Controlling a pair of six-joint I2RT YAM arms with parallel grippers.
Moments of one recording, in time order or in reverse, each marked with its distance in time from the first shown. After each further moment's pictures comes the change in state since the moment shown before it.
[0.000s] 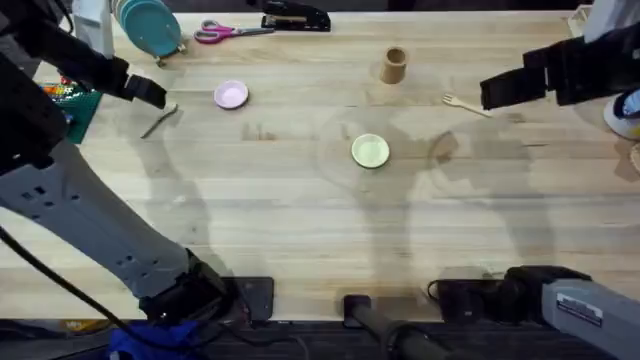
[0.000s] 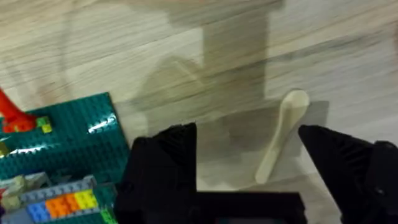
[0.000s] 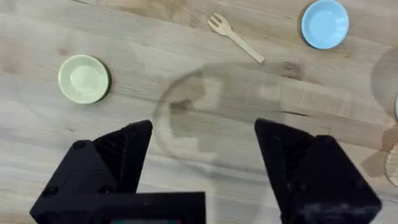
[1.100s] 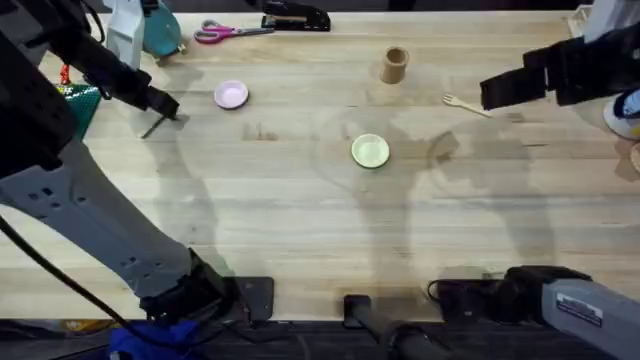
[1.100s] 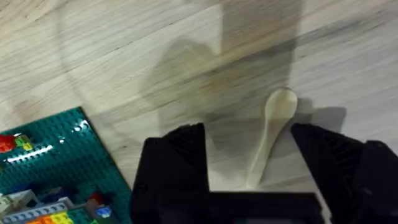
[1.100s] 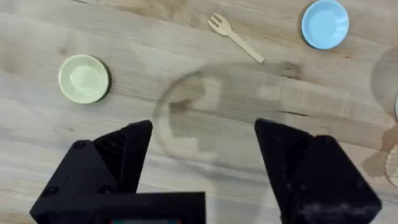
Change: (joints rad) left arm -0.072 -0.029 -0.124 0.070 -0.110 0.044; right arm 0.000 0.000 0.000 0.000 0.000 0.000
